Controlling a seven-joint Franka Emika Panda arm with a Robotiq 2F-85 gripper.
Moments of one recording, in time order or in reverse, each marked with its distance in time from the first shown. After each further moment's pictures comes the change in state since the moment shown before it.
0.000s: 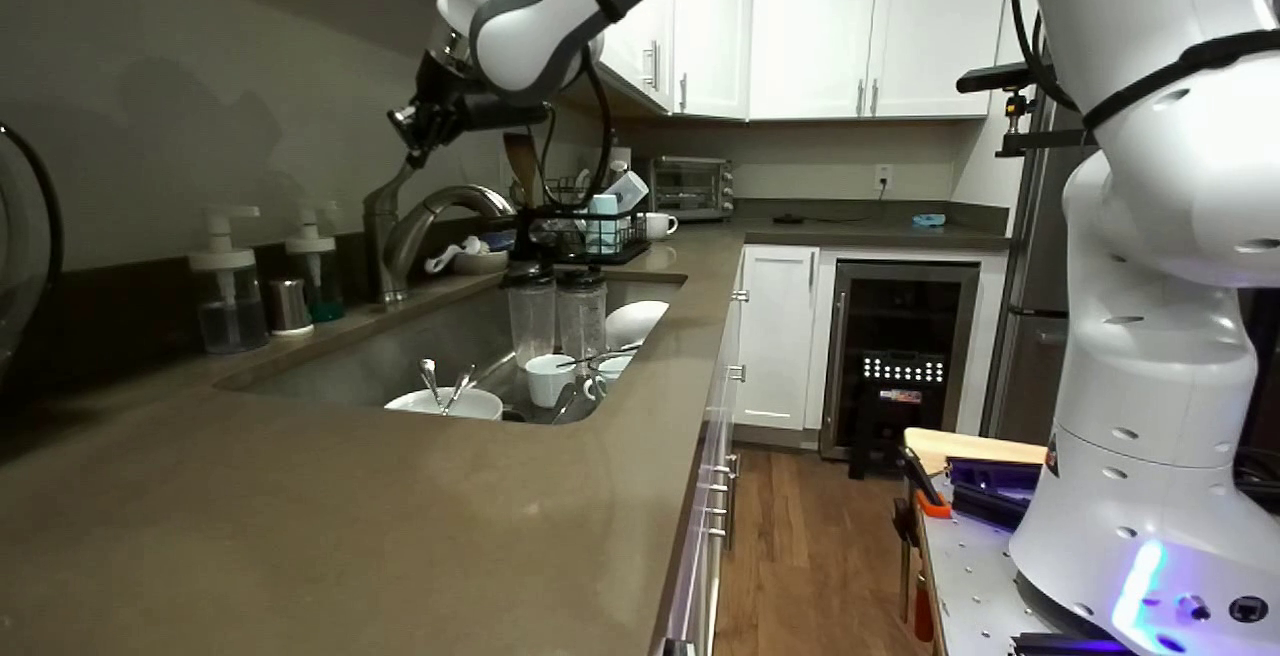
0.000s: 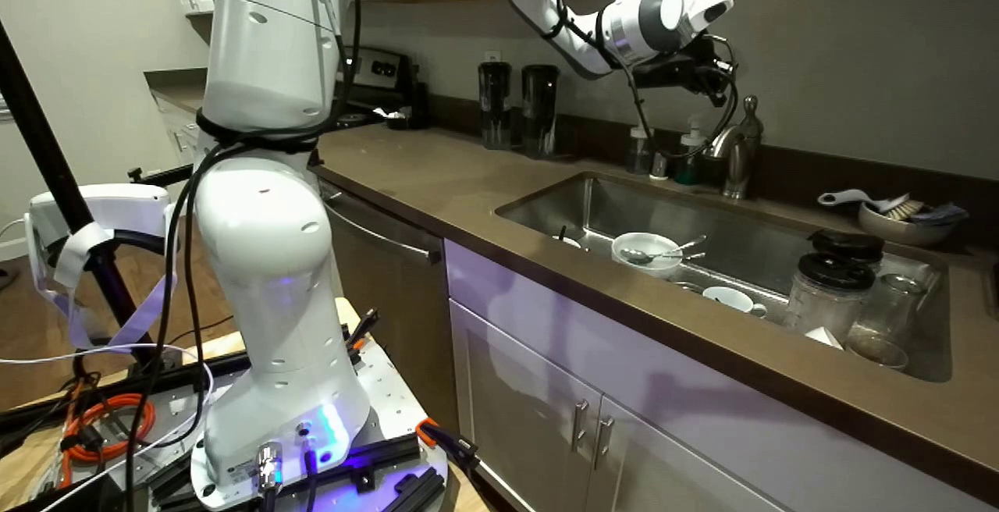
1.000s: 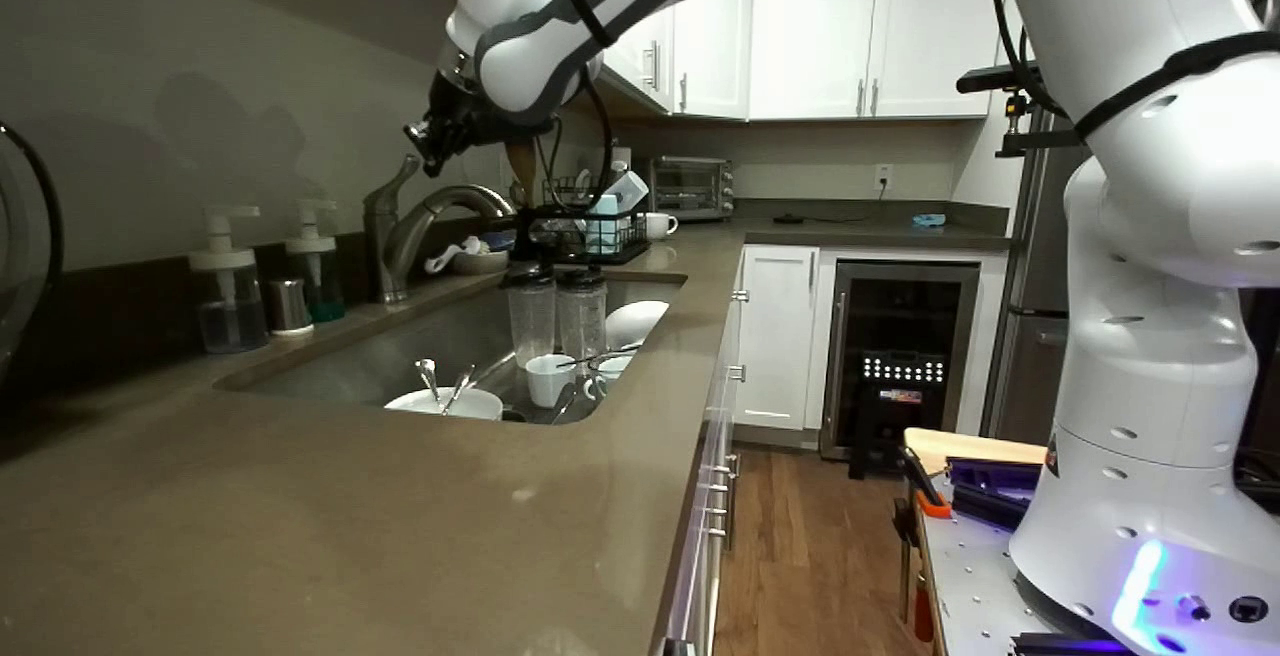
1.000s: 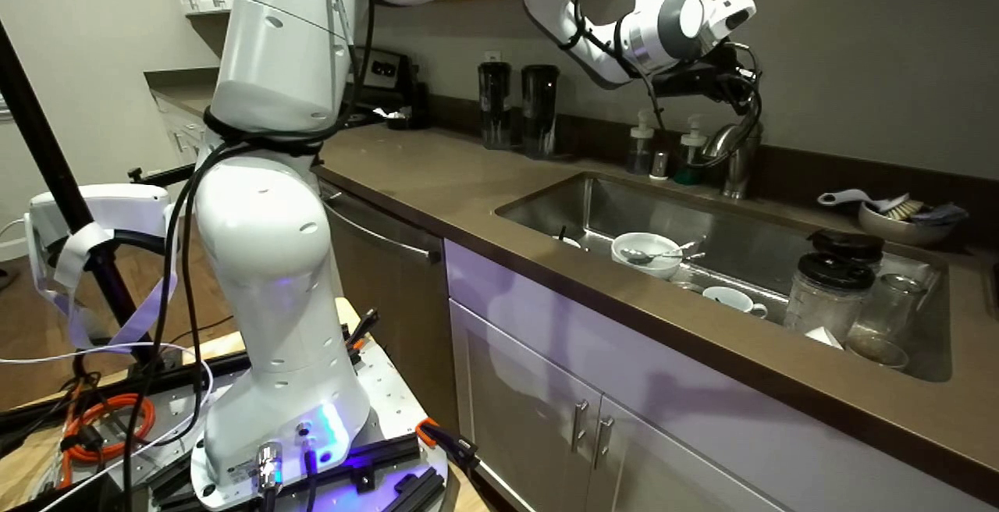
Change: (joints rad) arm -0.010 0.070 -0.046 0.070 -0.007 -0.001 0.001
